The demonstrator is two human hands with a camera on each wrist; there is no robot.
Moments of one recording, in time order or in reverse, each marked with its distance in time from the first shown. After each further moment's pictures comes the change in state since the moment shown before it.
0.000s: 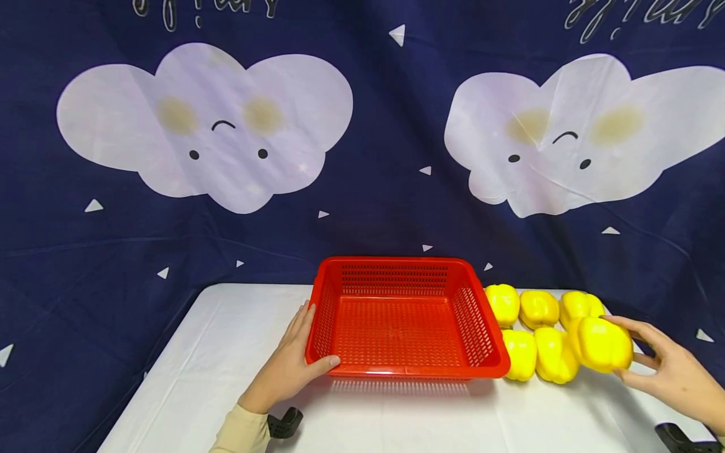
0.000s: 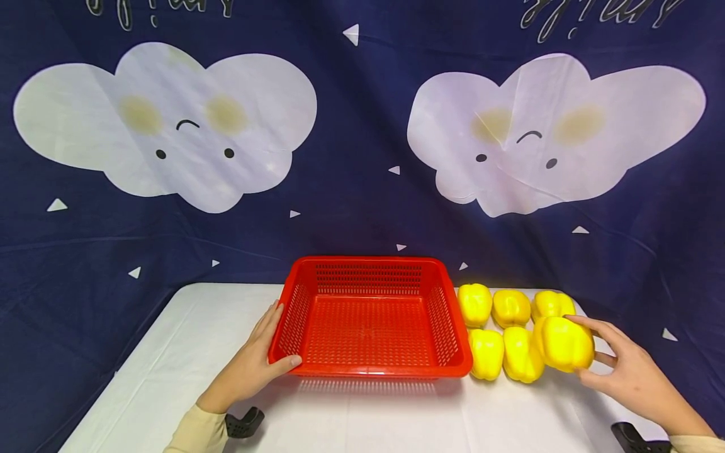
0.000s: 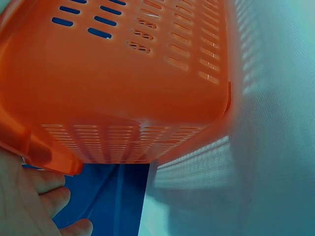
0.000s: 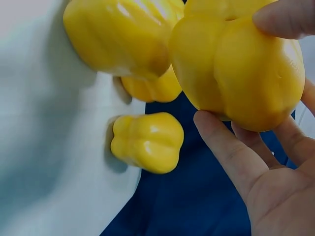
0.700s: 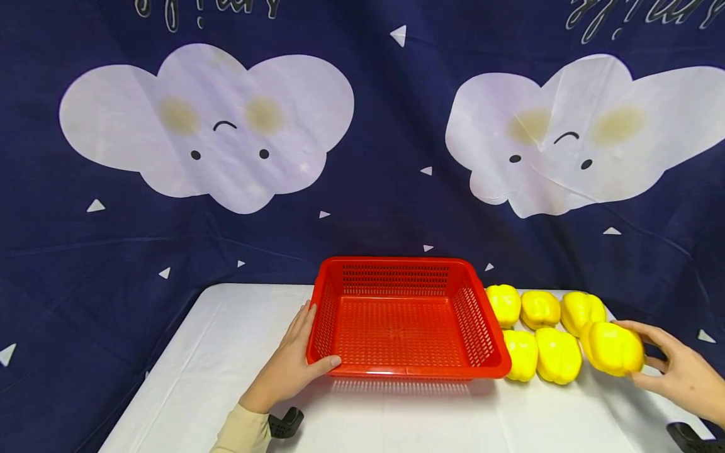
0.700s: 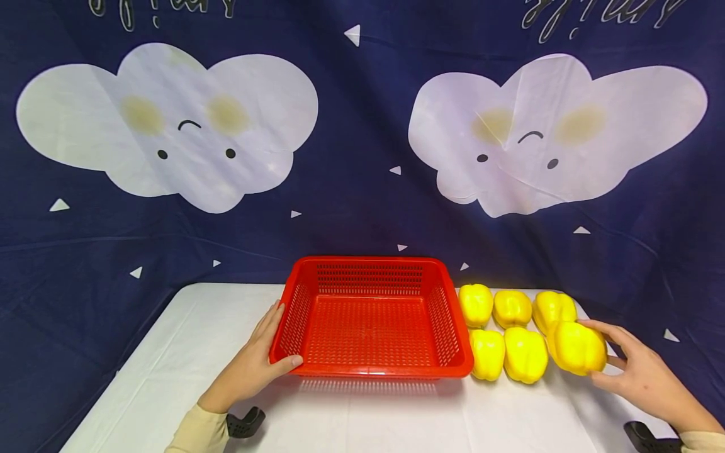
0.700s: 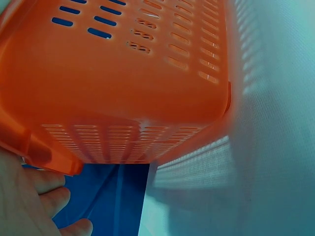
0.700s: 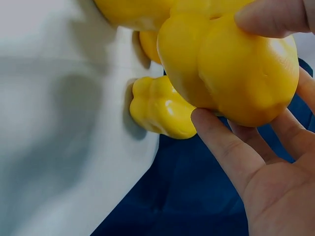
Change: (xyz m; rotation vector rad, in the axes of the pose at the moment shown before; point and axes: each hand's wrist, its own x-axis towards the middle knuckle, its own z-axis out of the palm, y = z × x) left_hand 0.000 0.000 -0.001 -0.002 0.006 0.011; right_hand 0.005 0.018 -0.003 -0.014 -0.067 0.095
